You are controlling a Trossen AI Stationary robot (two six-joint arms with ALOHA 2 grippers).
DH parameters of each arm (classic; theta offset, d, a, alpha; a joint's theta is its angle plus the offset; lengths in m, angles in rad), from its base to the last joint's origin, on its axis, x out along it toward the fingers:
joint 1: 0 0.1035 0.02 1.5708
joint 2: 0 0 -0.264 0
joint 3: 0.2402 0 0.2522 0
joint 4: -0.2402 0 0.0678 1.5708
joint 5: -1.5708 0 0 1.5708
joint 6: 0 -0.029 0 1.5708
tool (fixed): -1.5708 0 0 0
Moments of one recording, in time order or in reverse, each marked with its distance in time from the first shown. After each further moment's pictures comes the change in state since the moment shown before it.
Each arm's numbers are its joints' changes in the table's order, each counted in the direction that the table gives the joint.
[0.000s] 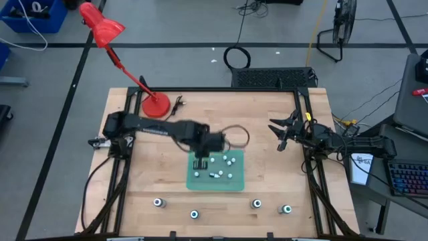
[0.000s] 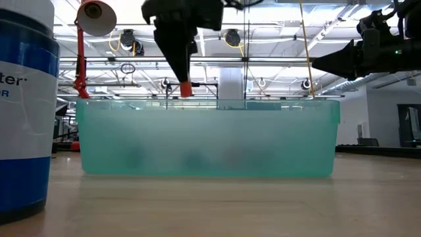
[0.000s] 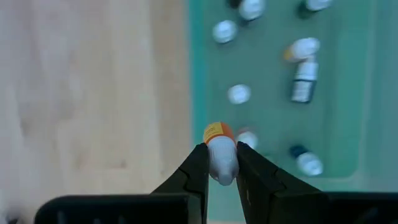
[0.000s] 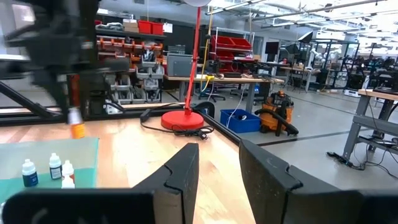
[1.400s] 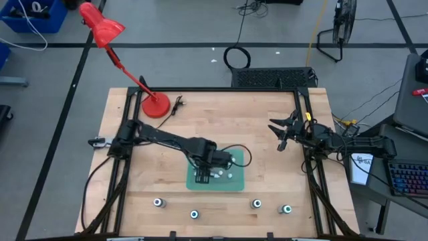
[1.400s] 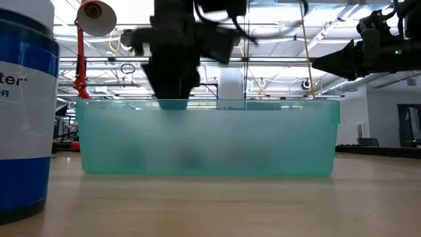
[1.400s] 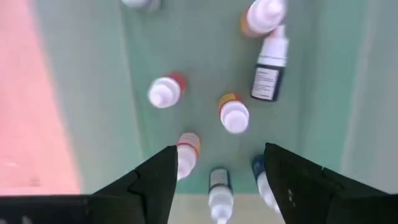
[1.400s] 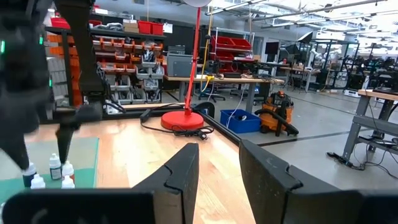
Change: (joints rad) left arm -0.104 -0.178 -0.001 0.011 0.057 0.099; right arm 0.000 0.000 0.000 0.000 0.000 0.000
